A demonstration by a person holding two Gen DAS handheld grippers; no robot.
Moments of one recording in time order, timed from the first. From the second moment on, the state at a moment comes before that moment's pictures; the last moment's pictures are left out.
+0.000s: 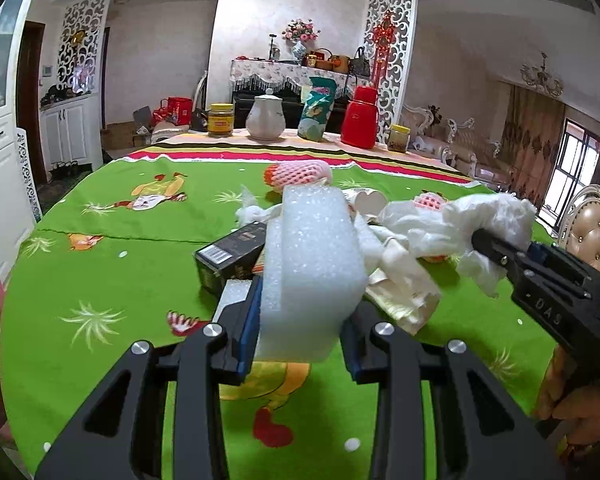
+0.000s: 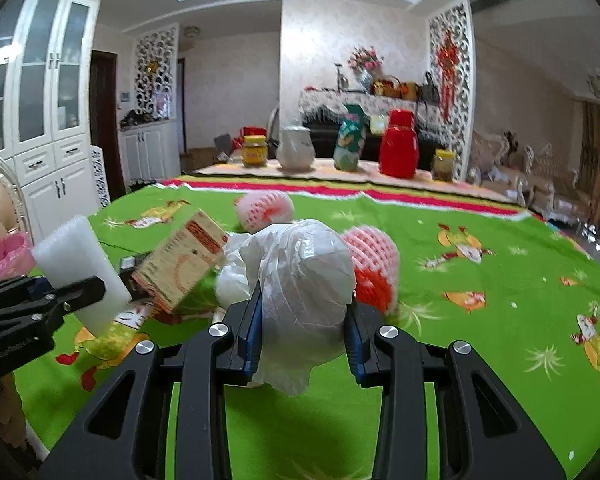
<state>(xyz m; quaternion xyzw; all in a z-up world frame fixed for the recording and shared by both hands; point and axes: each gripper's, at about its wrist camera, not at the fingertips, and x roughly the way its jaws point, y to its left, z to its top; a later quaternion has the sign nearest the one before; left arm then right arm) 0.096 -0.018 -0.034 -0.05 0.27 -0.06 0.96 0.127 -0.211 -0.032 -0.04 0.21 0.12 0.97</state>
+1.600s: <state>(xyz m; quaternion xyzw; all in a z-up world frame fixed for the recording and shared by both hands) -0.050 0.254 0.004 -0.08 0.17 0.17 0.97 0.071 0.099 0.019 -0.11 0.20 0.39 0.89</state>
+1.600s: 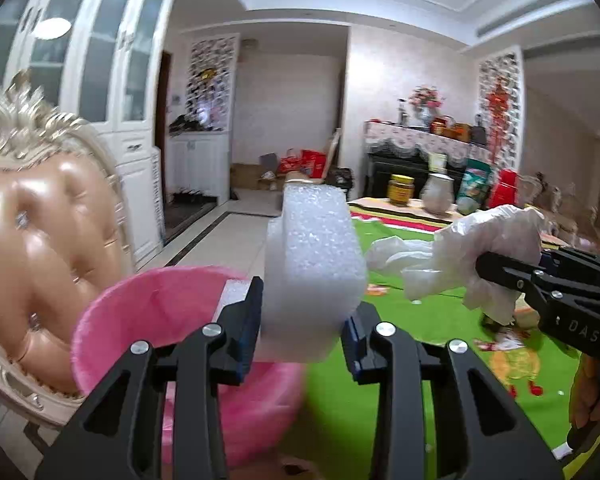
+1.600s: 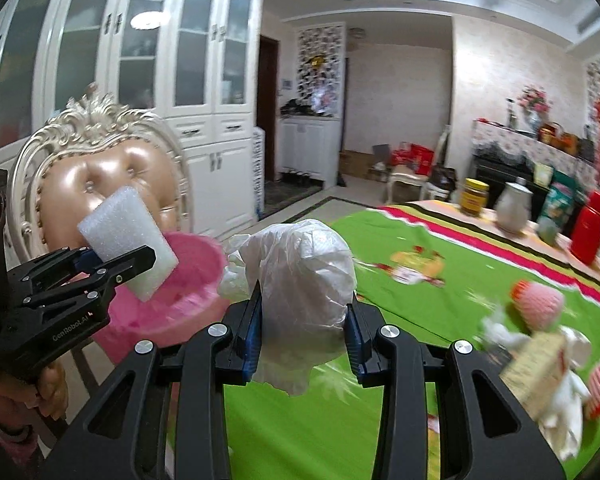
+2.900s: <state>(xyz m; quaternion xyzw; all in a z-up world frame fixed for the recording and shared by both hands) -0.070 0.368 -0.030 -0.15 0.19 0.29 0.93 0.067 0.146 0.005 -0.13 0.22 0.41 0.87</state>
